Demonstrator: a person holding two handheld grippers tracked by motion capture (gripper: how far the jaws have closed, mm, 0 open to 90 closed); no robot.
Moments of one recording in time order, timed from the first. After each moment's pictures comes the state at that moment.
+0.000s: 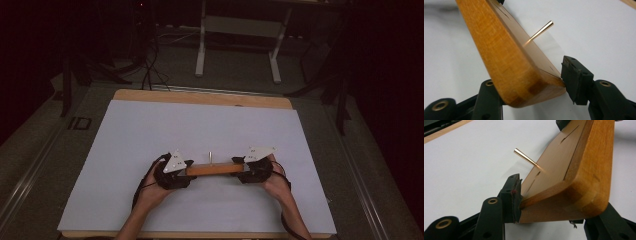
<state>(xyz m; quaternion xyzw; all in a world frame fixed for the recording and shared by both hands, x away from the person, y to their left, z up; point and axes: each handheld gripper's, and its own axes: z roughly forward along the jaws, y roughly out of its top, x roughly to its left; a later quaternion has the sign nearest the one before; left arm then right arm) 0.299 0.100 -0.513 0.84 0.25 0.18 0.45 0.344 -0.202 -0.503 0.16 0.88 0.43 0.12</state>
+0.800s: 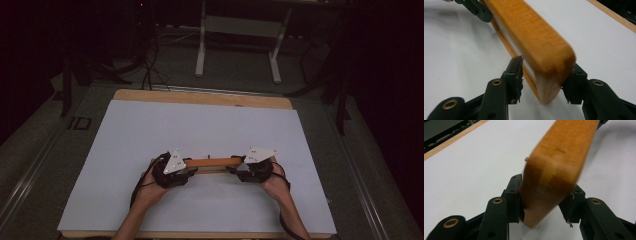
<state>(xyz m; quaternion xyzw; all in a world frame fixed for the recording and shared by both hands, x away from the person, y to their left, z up) 0.300 0.104 -0.510 0.84 0.23 0.21 0.43 0.338 -0.200 -0.497 0.16 0.87 0.44 0.15</state>
